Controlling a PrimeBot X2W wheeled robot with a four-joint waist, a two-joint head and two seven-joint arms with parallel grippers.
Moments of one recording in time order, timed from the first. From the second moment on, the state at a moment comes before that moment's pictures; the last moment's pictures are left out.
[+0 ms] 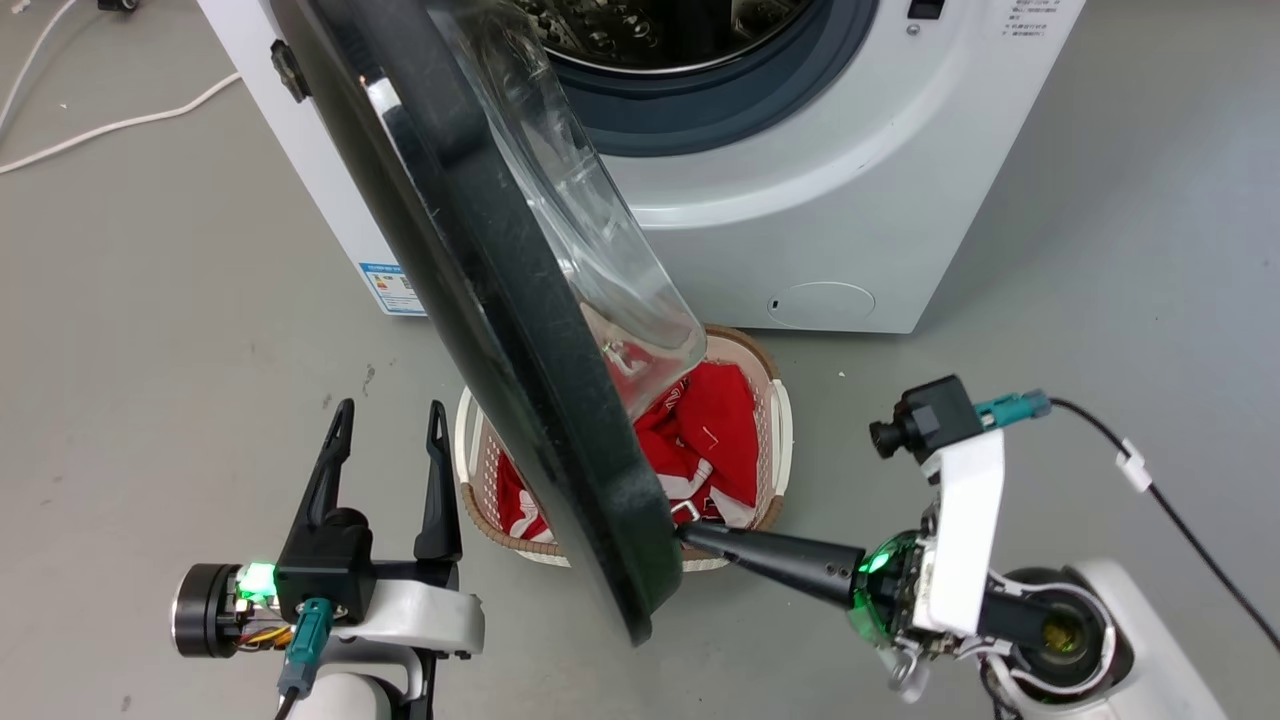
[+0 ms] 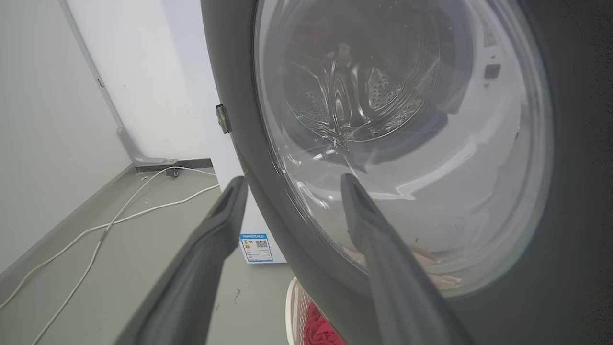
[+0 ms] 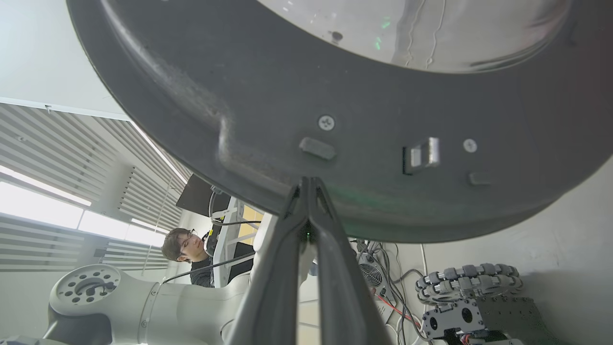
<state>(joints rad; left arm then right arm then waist) -0.10 0.07 -0.10 0.07 -0.02 0.10 -0.26 -0.30 -0.16 0.36 0.05 1.60 0.13 0.86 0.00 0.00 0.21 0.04</state>
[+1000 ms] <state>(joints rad) 0.04 0.07 -0.08 0.09 -0.02 0.08 -0.26 0.04 -0.12 0.21 -0.14 1.52 0.13 0.52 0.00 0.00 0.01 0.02</state>
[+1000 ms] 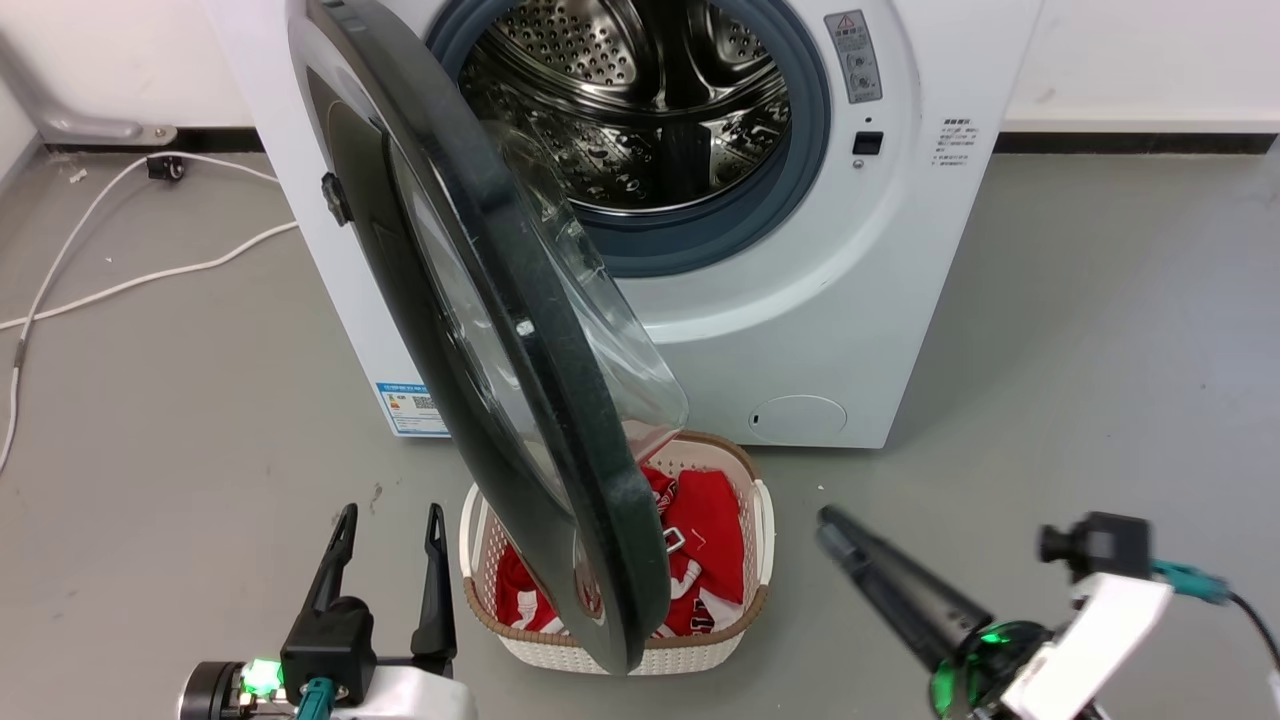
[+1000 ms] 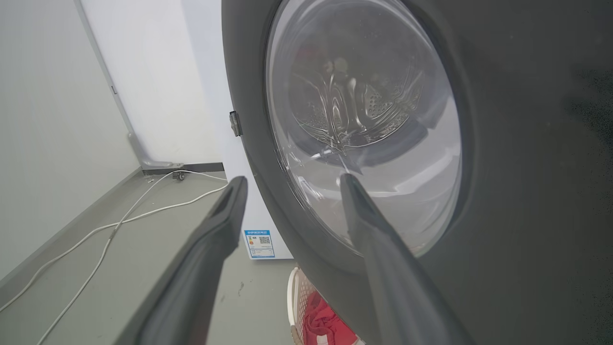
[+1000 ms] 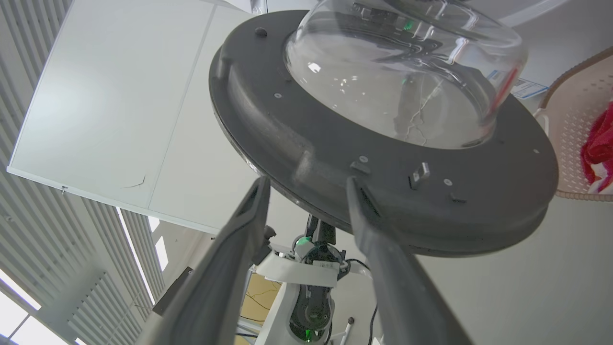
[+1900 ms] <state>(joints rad) 0.08 0.06 -0.06 0.08 -0.02 0.08 -0.26 0.05 -0.13 0.02 -0.10 0.31 0.13 -0.26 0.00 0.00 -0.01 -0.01</state>
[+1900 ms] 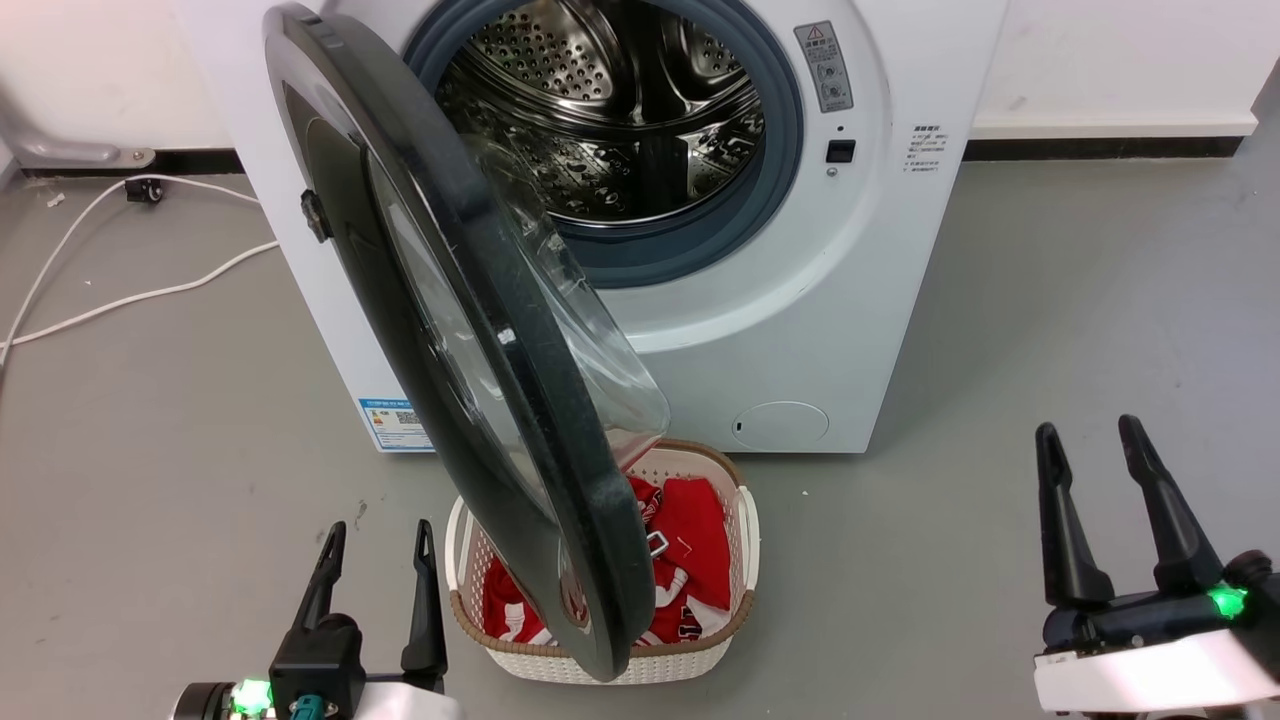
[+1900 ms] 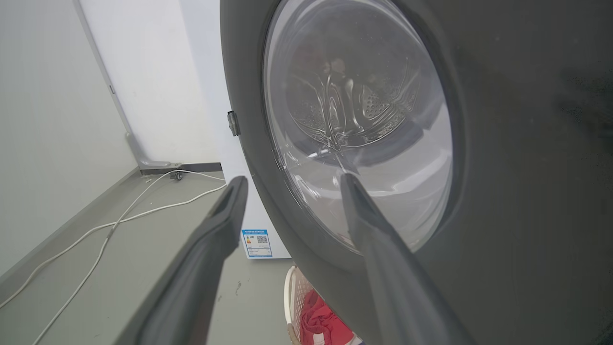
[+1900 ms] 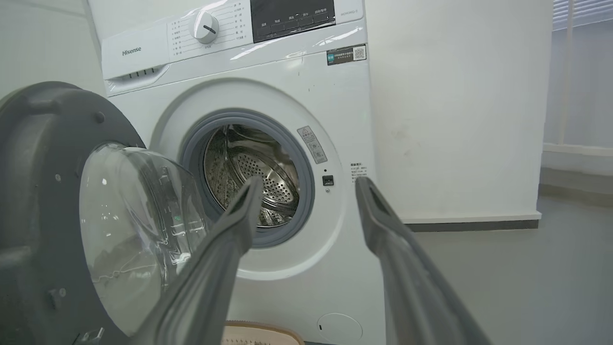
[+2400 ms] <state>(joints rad) 0.08 0.06 -0.06 0.08 -0.02 0.08 -0.26 0.11 -0.05 -0.03 -0.04 0.12 0.13 -0.26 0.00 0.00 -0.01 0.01</state>
